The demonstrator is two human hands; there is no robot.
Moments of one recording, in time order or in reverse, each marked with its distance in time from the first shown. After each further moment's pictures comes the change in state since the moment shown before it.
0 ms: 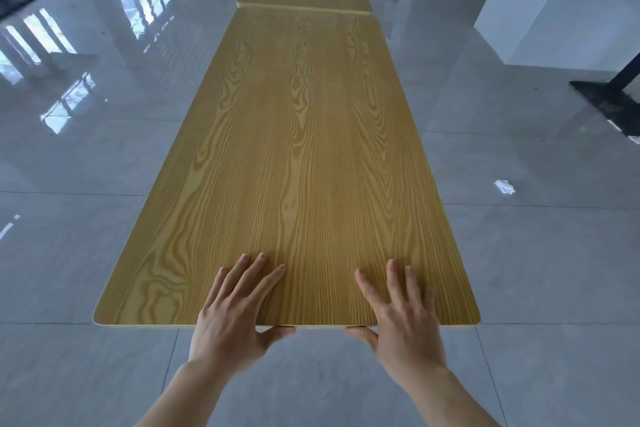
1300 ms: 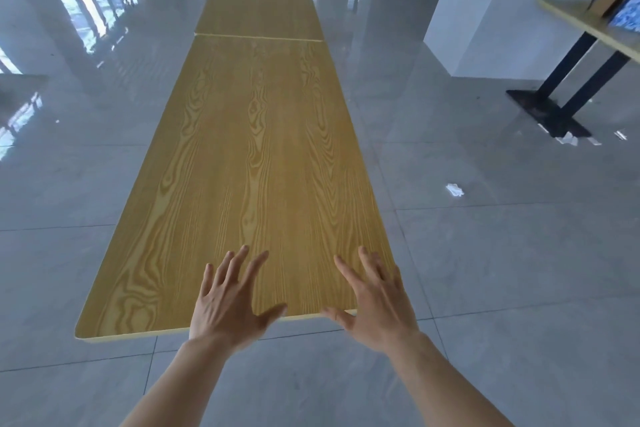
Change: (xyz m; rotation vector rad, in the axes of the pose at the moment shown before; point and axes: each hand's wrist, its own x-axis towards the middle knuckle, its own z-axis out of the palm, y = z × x) left_hand 0.049 0.069 -0.065 0.047 -0.102 -0.066; right_hand -0.003 0.033 -0.097 0.141 -0.104 0.006
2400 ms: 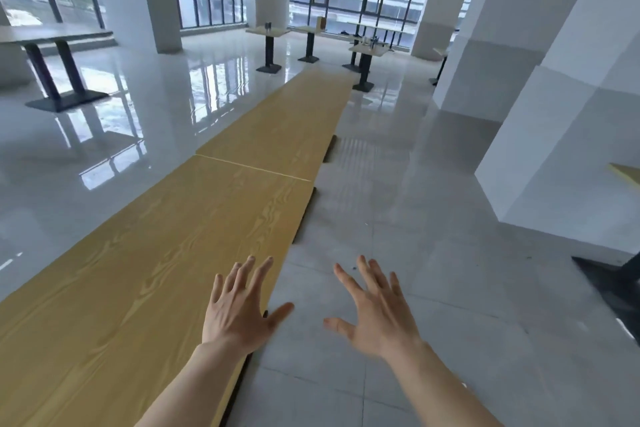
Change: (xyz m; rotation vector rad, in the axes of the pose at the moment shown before) left_hand 0.453 0.329 -0.126 -0.094 0.299 -0.281; right_hand 0.374 0.348 -0.366 -0.172 0.165 -0.369
